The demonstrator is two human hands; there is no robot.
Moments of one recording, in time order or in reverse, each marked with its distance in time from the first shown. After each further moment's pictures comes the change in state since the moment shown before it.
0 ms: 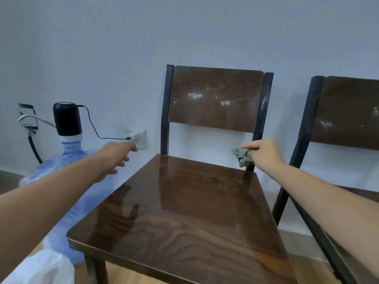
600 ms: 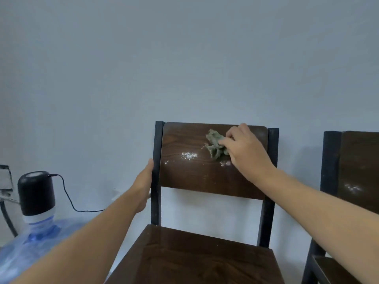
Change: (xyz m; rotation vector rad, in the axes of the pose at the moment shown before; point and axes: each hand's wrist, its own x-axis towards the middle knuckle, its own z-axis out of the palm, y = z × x) left_hand 0.129 0.116 0.084 -0.406 -0.143 0.087; right_hand 0.147 -0.102 -0.012 -0.561 0.383 -1.003
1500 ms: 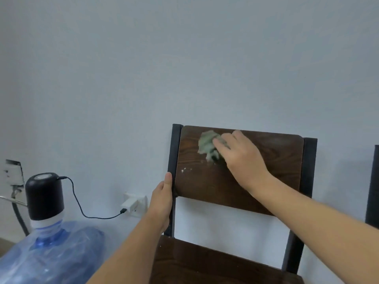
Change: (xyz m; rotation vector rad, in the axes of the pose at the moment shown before) left_hand 0.029 -0.035 0.017 -0.144 0.092 0.068; right_hand 0.044 -0.031 0.058 -0.062 0.102 -0.132
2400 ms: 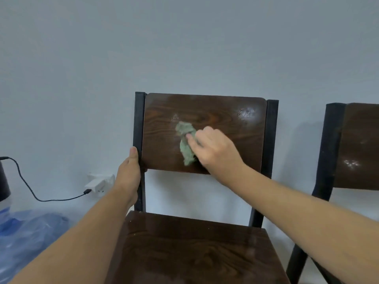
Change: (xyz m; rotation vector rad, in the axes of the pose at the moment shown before) left_hand 0.003 -0.007 0.002 0.064 0.086 0.080; right_hand -0.060 -0.025 -0.013 -0.138 -0.040 -0.058
